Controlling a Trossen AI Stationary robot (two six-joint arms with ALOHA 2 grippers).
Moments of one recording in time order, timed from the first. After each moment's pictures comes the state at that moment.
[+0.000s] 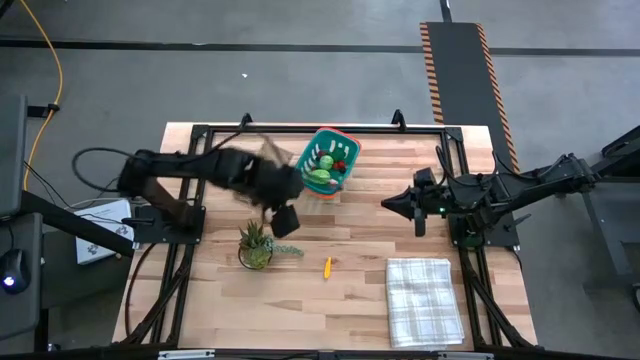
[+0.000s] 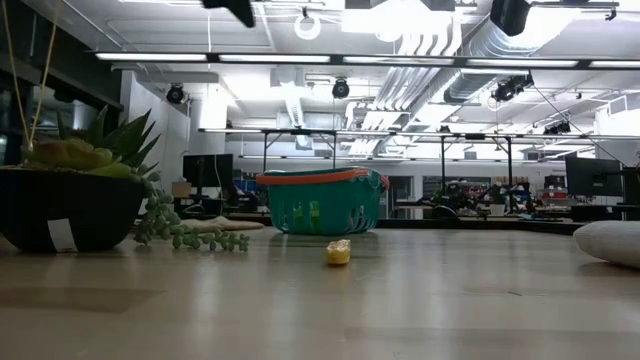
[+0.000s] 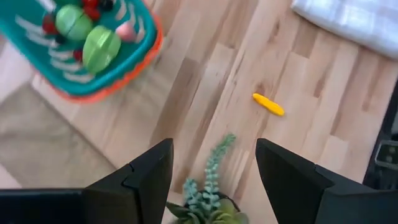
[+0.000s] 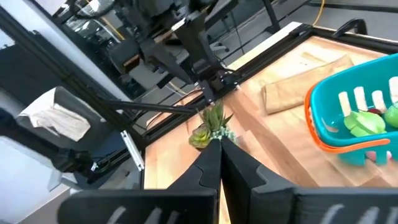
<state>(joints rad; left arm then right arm) 0.02 1.63 1.80 -1.33 -0.12 -0.47 0.27 0.83 0.79 -0.18 0.31 0.65</state>
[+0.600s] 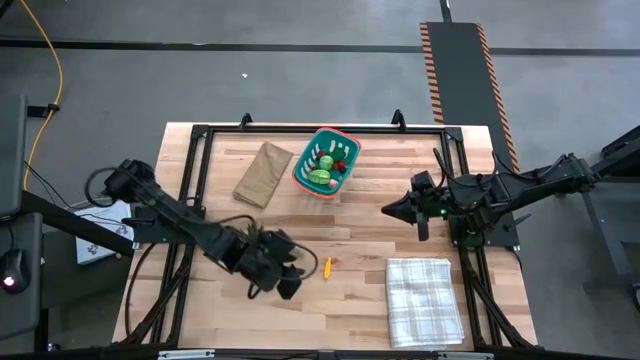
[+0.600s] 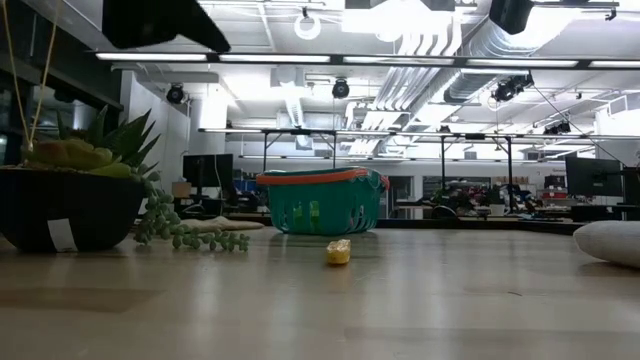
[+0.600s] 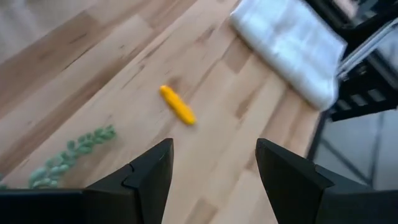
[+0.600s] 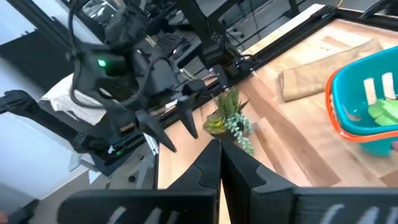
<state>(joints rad) -0.42 1.55 1.18 -0.54 -0.43 -1.14 0.27 0.83 0.79 -0.19 0.22 0.66</state>
